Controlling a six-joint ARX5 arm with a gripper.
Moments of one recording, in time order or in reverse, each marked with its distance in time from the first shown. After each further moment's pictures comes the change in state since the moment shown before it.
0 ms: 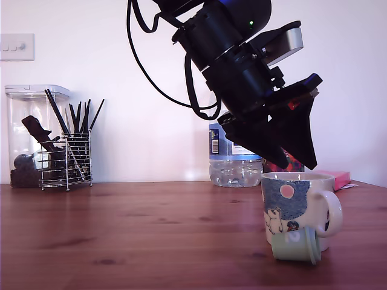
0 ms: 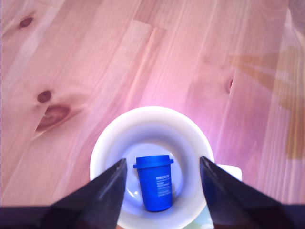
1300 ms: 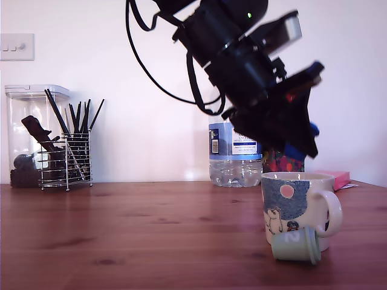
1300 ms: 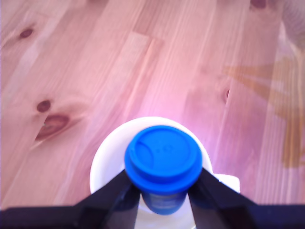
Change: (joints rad) arm 0.000 0.000 0.000 0.026 0.012 -0.004
